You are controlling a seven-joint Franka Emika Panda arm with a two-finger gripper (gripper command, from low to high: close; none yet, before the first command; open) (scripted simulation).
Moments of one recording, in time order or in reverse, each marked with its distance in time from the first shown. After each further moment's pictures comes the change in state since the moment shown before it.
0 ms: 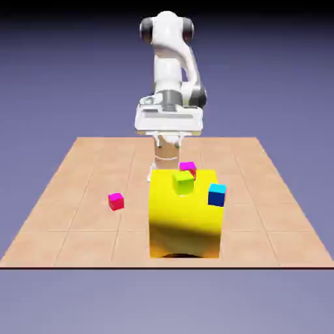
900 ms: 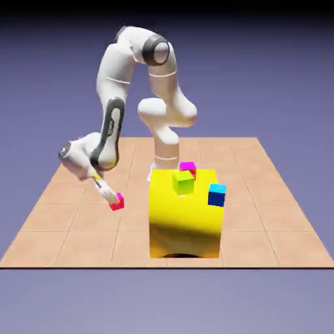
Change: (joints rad) arm -0.343 0.888 -0.409 0.178 0.386 -0.666 -0.075
